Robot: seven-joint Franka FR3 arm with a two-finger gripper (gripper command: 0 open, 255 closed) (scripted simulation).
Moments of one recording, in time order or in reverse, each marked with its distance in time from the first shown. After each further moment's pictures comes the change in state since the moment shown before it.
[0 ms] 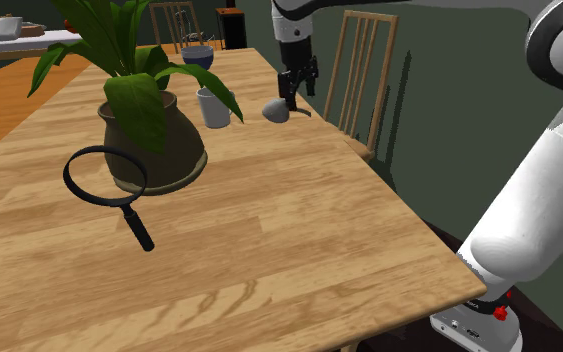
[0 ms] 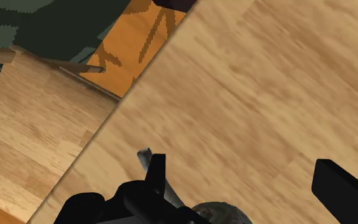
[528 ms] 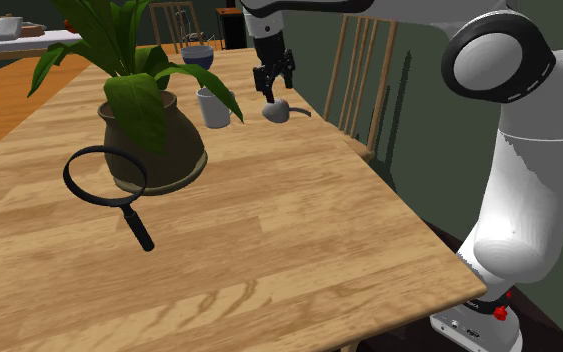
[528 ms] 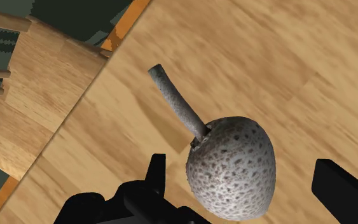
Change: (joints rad) arm 0.051 0.302 0.019 0.409 -0.104 -0.132 0.033
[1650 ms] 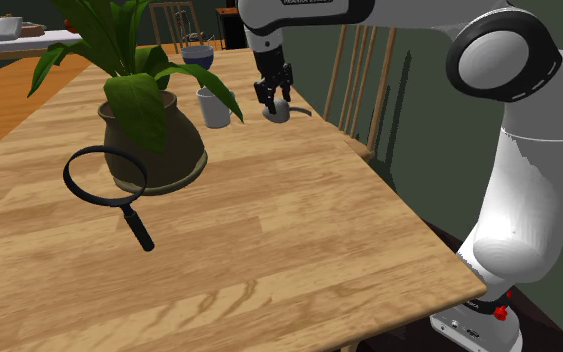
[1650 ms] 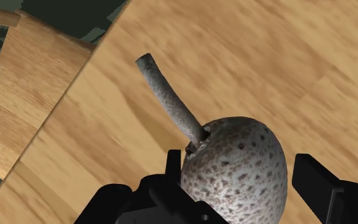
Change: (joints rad) arm -0.008 -0.020 -0.001 -0.110 0.004 0.093 0.013
